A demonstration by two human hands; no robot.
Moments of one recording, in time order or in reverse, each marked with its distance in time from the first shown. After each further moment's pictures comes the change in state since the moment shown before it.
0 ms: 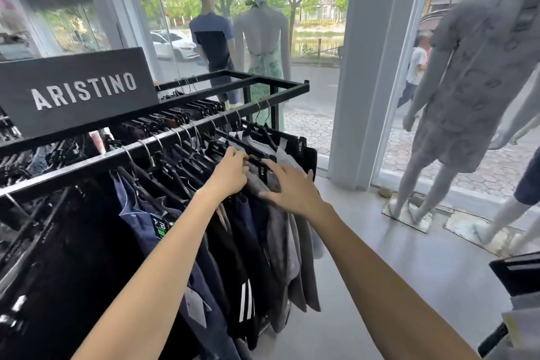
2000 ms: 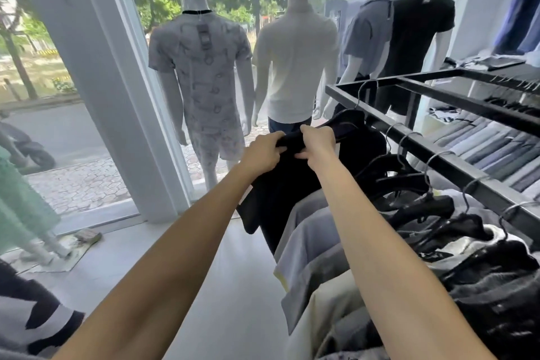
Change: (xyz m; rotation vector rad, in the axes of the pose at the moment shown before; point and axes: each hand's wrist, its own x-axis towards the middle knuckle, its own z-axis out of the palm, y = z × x) left_hand 0.007 0.581 0.183 -0.345 -0.326 0.896; right_hand -0.284 0.337 -0.303 0.934 1.300 1.039
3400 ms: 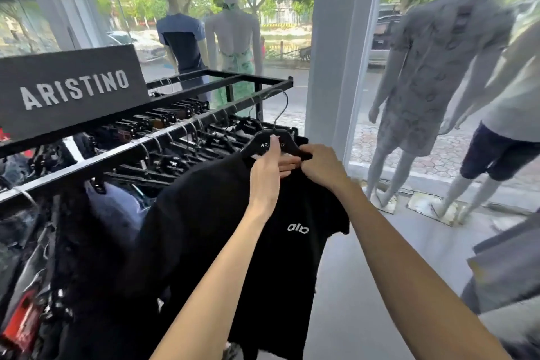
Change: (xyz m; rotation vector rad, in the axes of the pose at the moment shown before) left_hand -0.491 -0.122 -0.211 -0.818 0.859 -0.634; right_hand -0.431 0.112 0.234 -0.787 -1.015 -0.657
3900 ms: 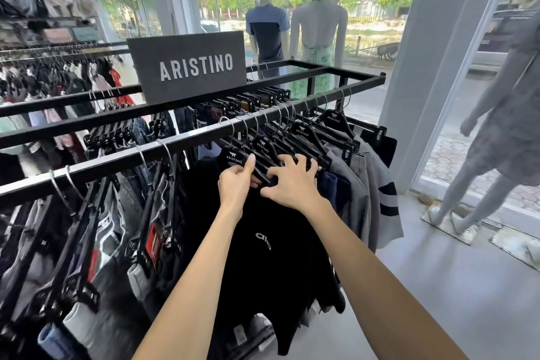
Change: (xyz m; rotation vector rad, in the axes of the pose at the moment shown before) left_hand -0.020 -0.042 -0.220 0.248 0.542 -0.112; right_hand -0.040 -0.132 0.174 -0.375 -0.250 -0.400
